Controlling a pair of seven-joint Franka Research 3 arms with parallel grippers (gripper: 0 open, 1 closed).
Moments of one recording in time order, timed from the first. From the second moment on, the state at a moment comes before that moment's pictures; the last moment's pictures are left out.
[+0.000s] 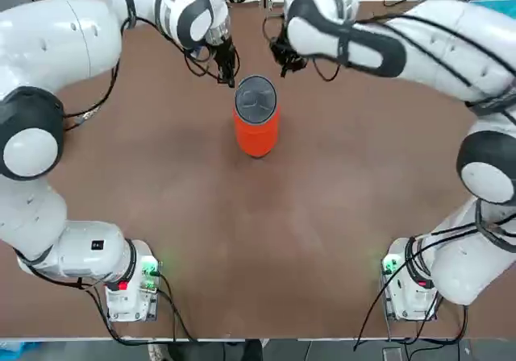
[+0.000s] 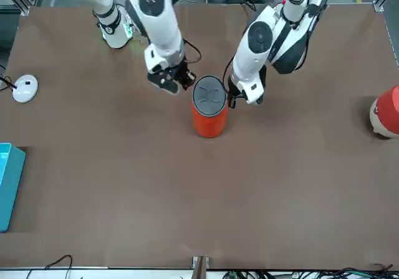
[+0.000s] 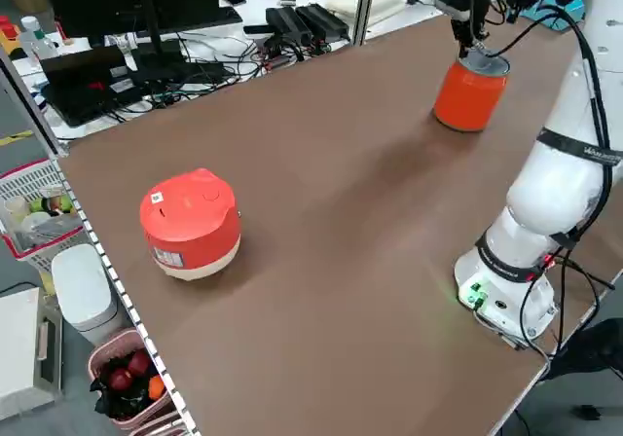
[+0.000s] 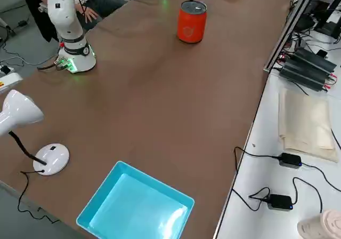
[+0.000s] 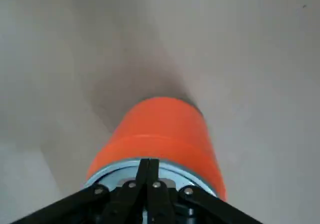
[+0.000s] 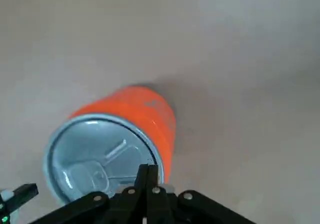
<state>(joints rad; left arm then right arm) -0.02 0.24 -0.70 -1.92 -0.01 2.12 -2.05 0.81 0.24 -0.03 -1.70 0.14 2.00 1.18</state>
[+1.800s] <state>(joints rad) -0.04 0.24 -0.70 -1.96 -0.01 2.17 -2.10 0.89 0.38 -0.03 -1.70 0.14 2.18 1.20</state>
